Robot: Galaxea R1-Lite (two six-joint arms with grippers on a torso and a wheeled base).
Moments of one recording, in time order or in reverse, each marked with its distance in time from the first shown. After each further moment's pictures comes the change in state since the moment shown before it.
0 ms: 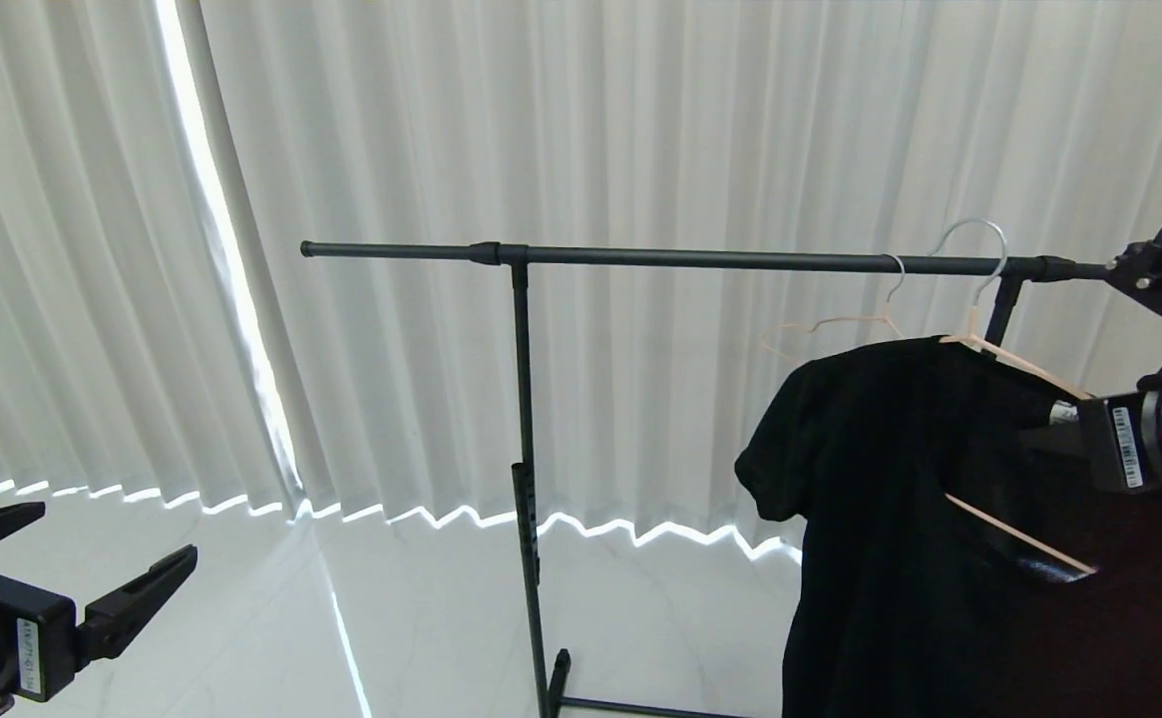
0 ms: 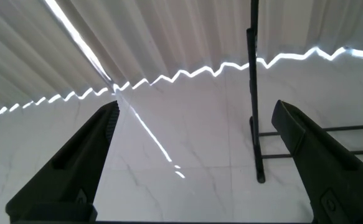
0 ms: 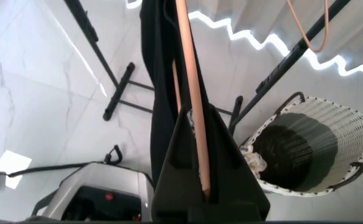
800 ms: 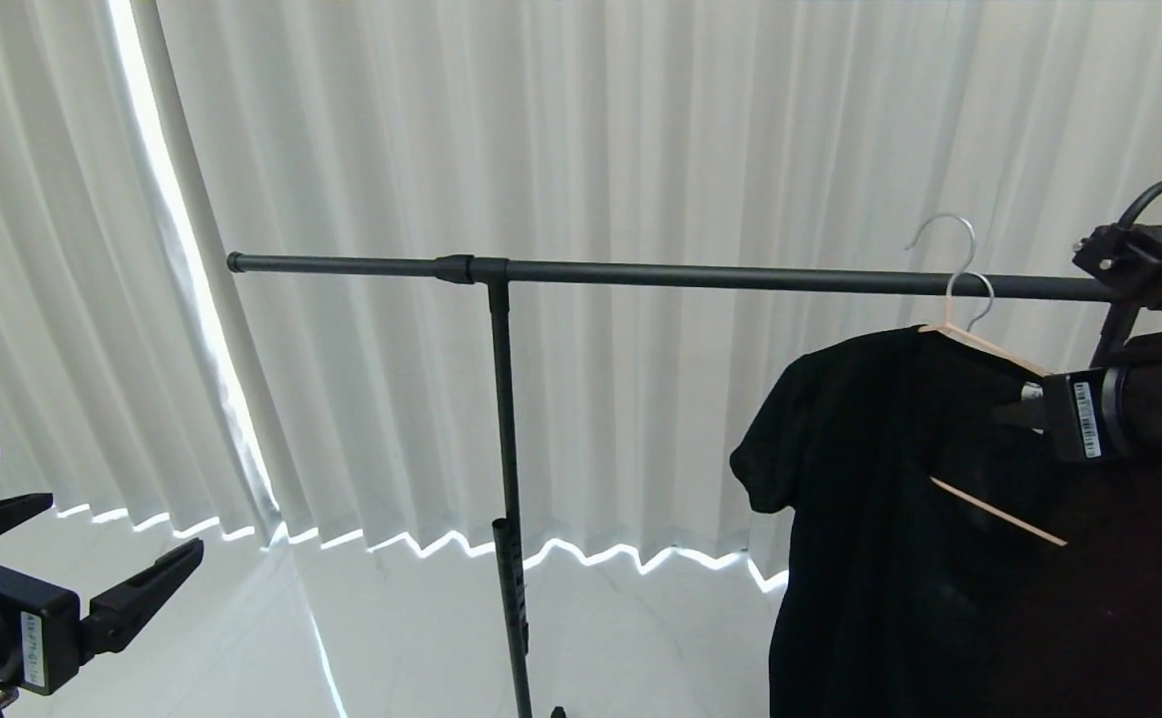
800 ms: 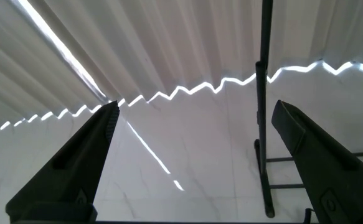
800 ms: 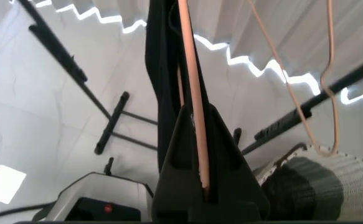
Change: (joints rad) left arm -0.017 0.001 -0.013 0.000 -0.001 0.002; right arm 0.002 0.055 -0.031 -0.063 0.001 -0.007
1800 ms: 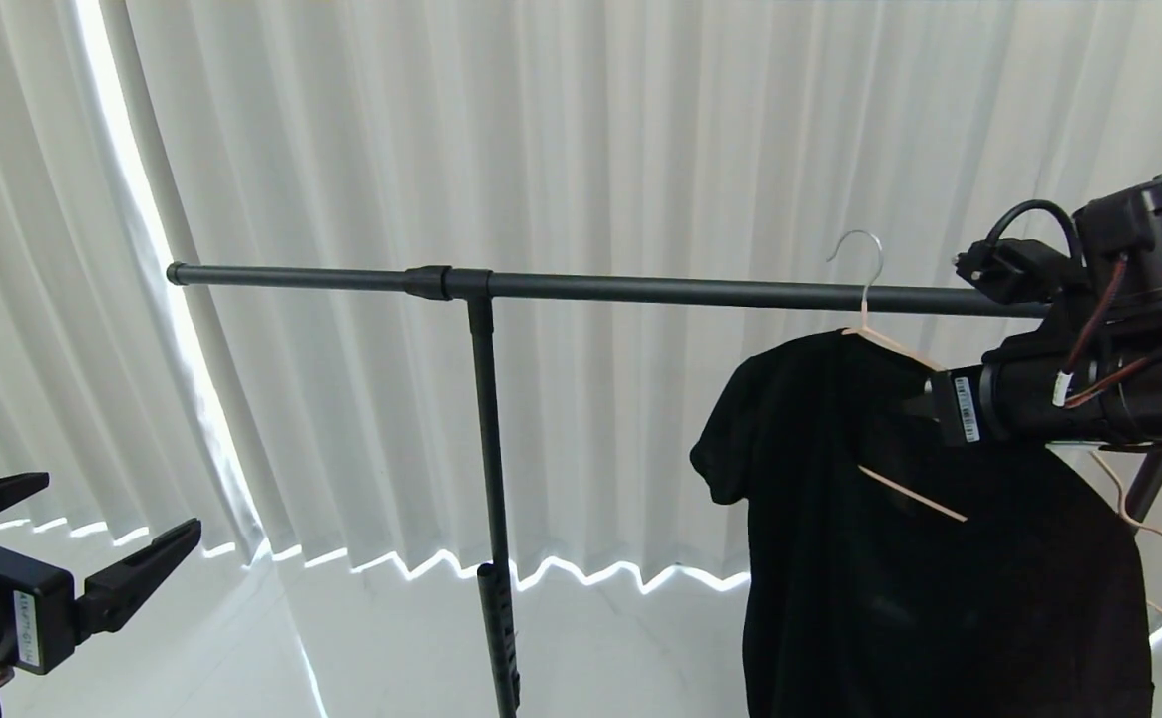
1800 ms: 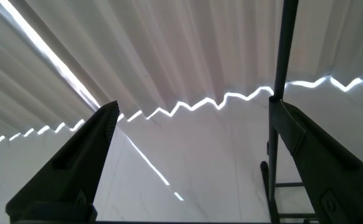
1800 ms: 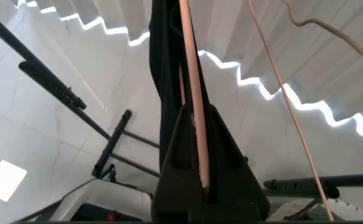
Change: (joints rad) left arm -0.008 0.005 -0.037 0.000 -0.002 0.001; right arm 0.060 0.169 -0.034 -0.123 0.000 0.007
